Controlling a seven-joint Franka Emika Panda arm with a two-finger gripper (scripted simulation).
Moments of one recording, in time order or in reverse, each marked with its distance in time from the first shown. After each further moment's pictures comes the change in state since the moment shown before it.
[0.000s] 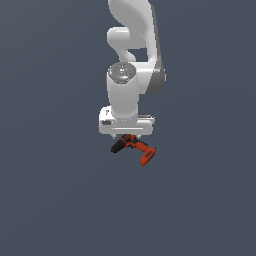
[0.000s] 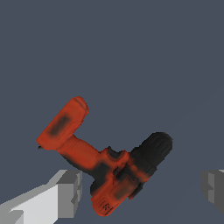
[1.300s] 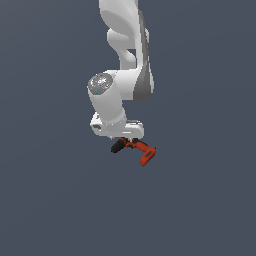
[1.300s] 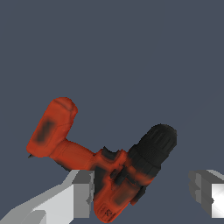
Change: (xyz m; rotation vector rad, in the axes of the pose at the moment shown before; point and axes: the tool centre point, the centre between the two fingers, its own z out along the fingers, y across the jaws) arm -0.006 0.023 0.026 0.125 -0.043 0.141
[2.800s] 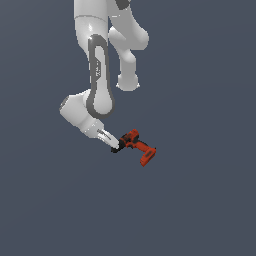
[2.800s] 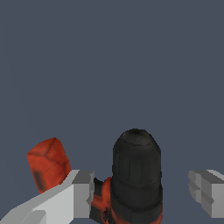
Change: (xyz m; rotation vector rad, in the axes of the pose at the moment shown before) arm -0.003 0.060 0.070 0.502 -0.035 0.518
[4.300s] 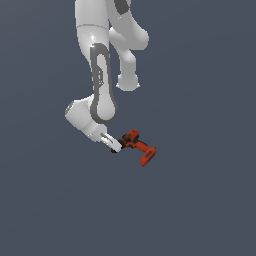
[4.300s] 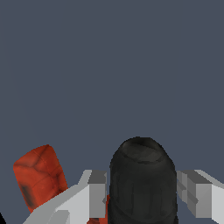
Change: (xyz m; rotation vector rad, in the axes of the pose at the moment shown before) arm 0.002 0.002 0.026 0.019 0.008 0.020
